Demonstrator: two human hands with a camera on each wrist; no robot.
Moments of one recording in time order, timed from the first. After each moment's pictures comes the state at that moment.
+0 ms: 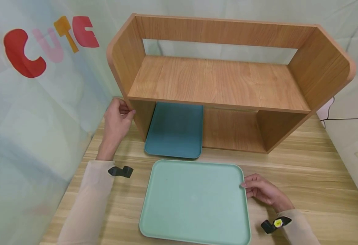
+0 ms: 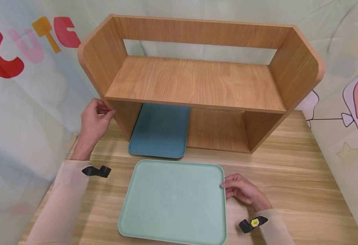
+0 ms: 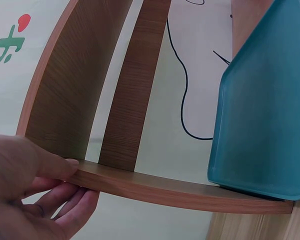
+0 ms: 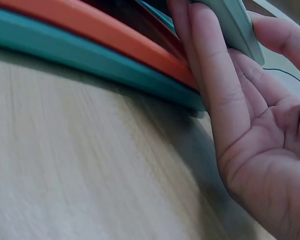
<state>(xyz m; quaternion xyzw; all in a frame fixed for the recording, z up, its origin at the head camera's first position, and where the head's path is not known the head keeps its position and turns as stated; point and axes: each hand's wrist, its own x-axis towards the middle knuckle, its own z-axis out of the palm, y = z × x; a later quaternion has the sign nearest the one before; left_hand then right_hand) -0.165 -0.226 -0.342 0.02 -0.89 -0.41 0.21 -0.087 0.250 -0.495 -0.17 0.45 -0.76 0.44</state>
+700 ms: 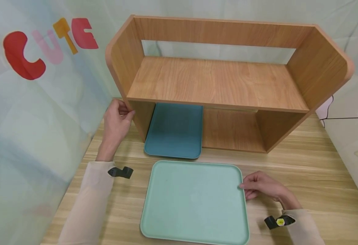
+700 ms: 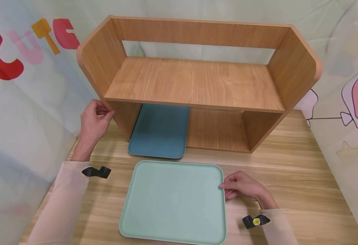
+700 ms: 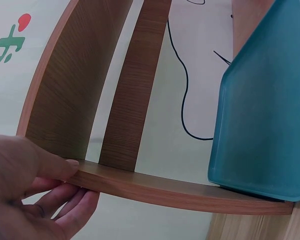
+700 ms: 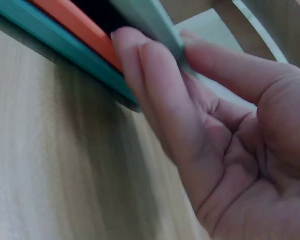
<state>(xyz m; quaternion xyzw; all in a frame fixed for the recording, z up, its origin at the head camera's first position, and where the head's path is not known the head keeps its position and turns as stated) -0.164 -0.225 -0.341 0.03 -0.89 -0.41 0.22 -0.088 0.251 -0.469 -0.13 0.71 -0.57 0.39</state>
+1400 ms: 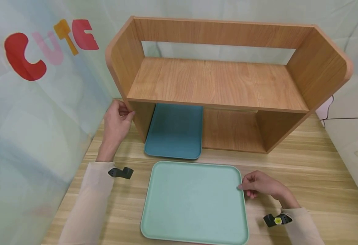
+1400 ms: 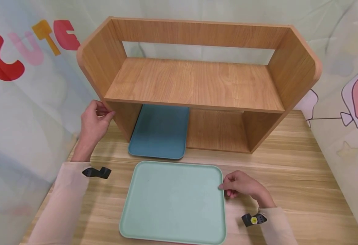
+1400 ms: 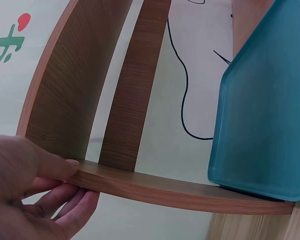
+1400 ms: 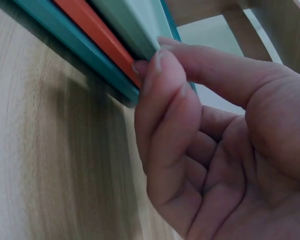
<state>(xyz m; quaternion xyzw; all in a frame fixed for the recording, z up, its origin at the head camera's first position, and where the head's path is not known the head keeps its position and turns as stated) -0.163 -0.224 -0.339 0.03 -0.89 -0.40 0.21 -0.090 0.242 -0.456 -0.14 0.78 -0.48 0.37</state>
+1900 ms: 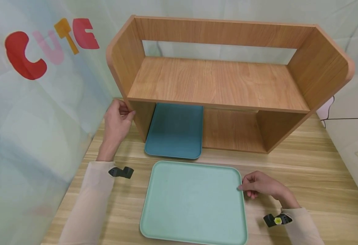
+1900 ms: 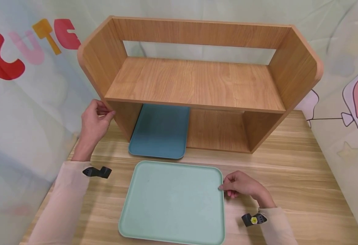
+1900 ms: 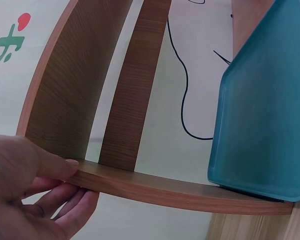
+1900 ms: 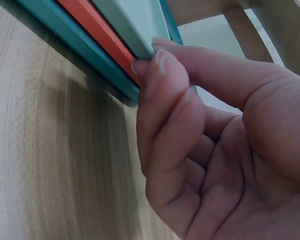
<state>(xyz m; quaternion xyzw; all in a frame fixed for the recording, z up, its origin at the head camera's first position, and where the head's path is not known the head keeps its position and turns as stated) -0.163 -0.224 -0.340 0.03 -0.89 -0.40 0.22 -0.089 0.242 -0.455 -0.14 0.78 -0.48 0.38</state>
